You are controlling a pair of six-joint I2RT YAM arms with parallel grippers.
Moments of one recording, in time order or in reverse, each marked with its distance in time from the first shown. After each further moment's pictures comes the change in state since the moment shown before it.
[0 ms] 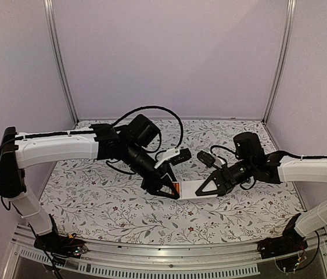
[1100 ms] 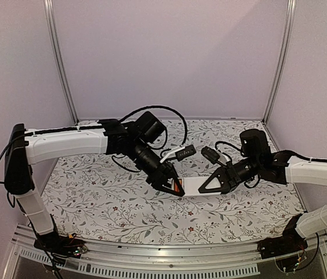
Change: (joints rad) left arm 0.010 0.092 0.109 -0.074 0.135 -0.142; right arm 0.000 -0.088 0.000 -0.033 0.031 0.026
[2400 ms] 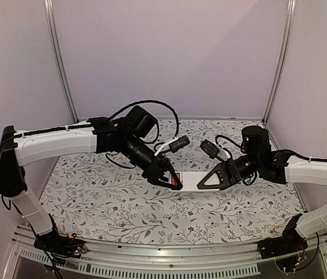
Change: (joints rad) left arm 0.030 -0.081 -0.049 0.079 0.032 -0.127; right arm 0.005 0.005 0.003 0.131 -0.032 -0.006
